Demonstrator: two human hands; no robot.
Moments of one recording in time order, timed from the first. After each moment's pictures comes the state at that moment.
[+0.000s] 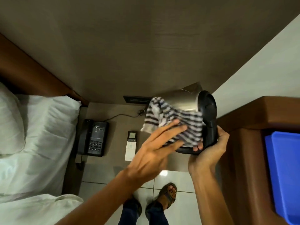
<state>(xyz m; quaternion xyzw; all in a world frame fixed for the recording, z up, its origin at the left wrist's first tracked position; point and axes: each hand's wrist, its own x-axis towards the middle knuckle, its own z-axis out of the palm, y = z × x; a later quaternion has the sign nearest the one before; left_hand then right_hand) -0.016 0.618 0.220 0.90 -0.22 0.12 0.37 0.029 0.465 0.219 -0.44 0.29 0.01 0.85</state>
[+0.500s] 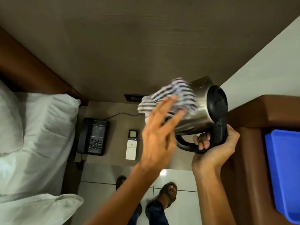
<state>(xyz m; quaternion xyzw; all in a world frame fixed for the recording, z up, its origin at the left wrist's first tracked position) 0.002 0.606 0.239 0.88 -0.01 0.22 0.43 0.022 0.474 0.241 -0.45 0.29 -0.04 0.84</state>
